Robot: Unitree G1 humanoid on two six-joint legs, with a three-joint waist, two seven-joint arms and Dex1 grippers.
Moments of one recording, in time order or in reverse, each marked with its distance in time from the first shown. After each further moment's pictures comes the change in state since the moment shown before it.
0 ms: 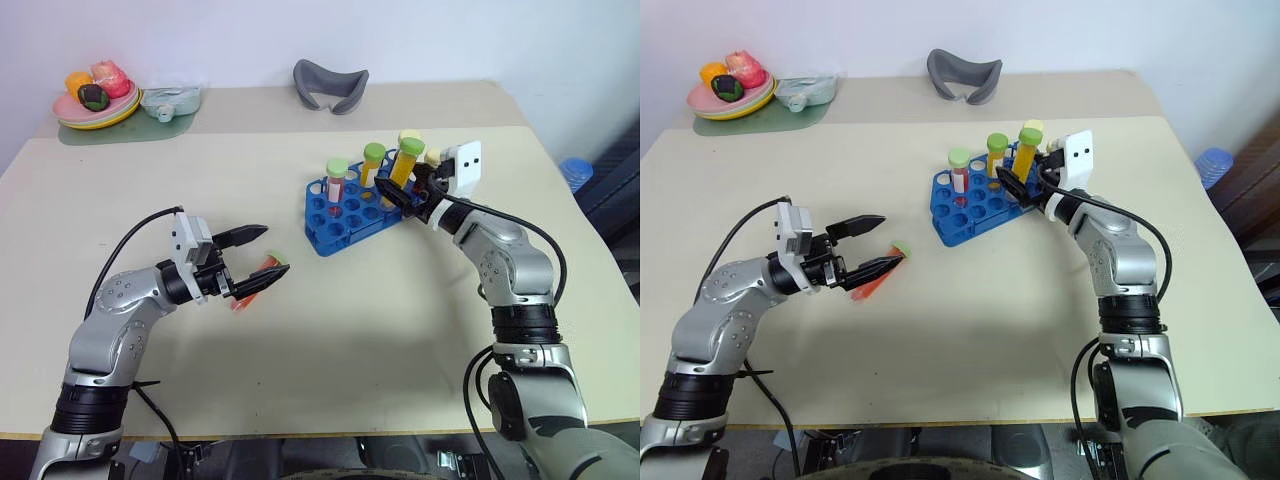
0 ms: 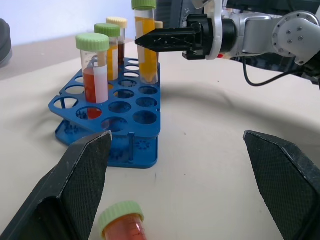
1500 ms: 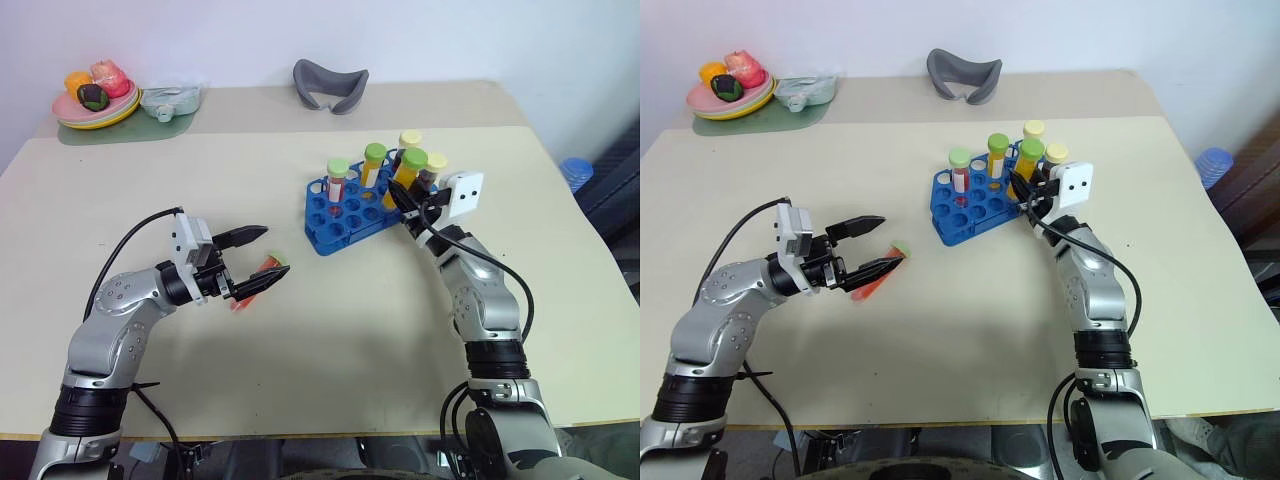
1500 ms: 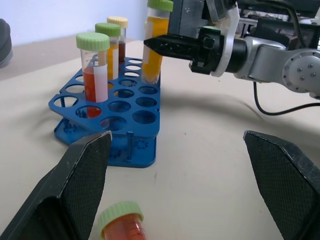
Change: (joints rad) left arm 0.005 0.003 0.000 -0.013 0.001 0.000 0.007; right arm 0.184 0.162 0.026 -0.049 -0.087 -0.341 -0.123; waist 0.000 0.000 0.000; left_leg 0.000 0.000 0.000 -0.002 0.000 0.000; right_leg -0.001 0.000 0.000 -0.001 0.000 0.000
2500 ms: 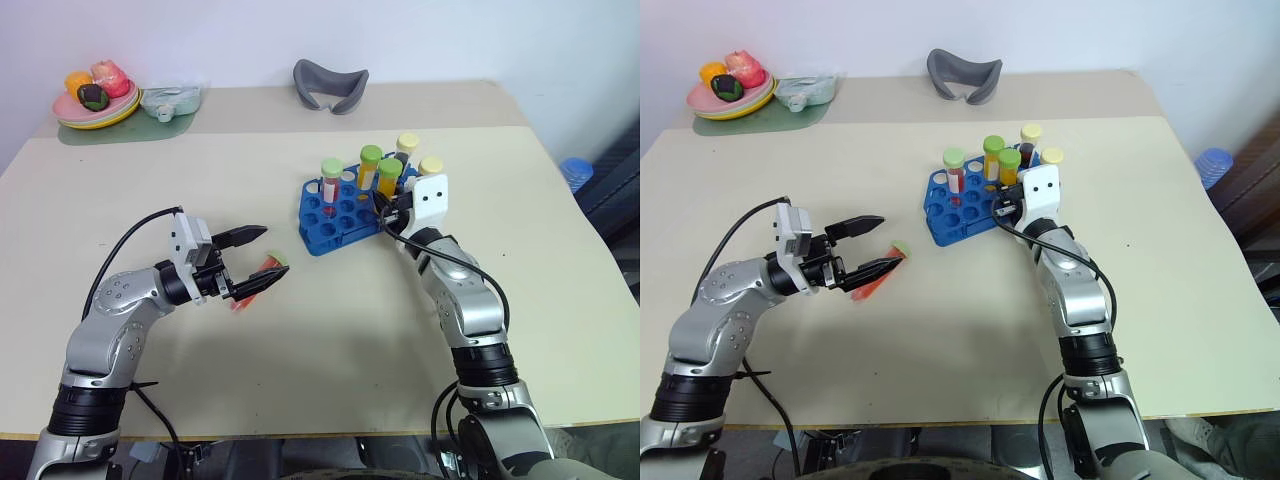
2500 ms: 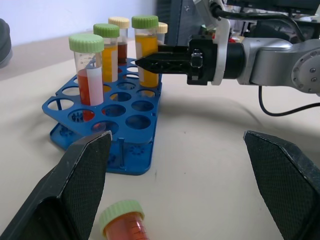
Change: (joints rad) left arm -0.002 0.008 0.000 0.000 0.000 0.000 -0.005; right arm 0.001 0.042 0.107 -0.135 -0.167 0.209 -0.241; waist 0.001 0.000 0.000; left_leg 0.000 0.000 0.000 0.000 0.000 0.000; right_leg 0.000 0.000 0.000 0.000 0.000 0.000
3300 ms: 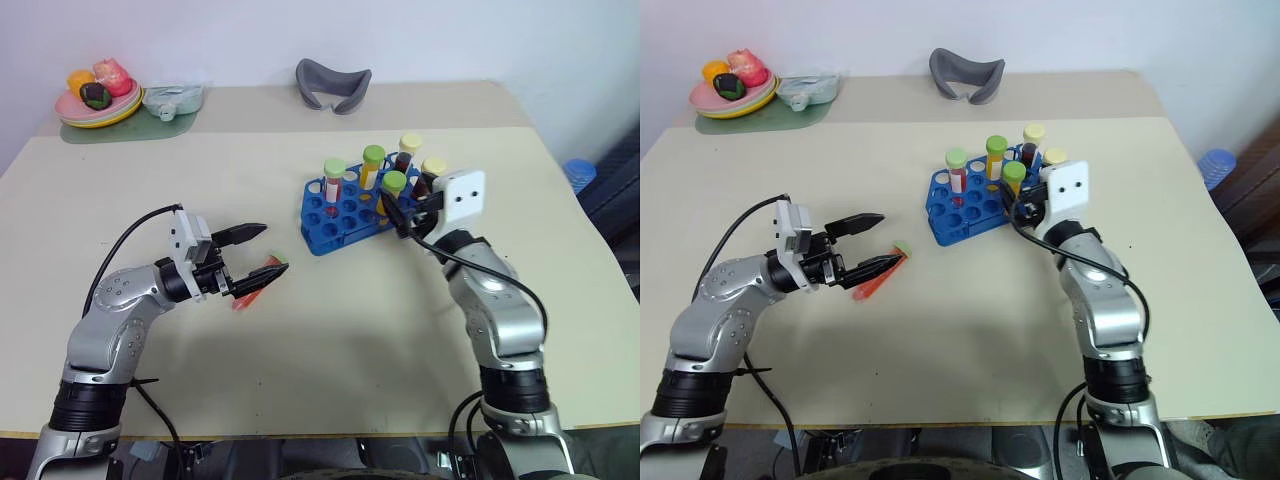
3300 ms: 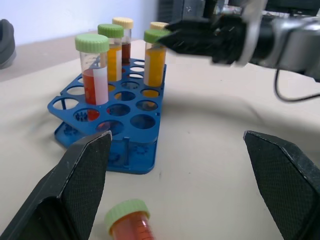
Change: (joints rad) left arm -0.026 0.000 -0.003 0.032 0.002 -0.004 -0.016; right arm 0.159 -0.176 -0.087 -0.399 0.142 0.219 0.121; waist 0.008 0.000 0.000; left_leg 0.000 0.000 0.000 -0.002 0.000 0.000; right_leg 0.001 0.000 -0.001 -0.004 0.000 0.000
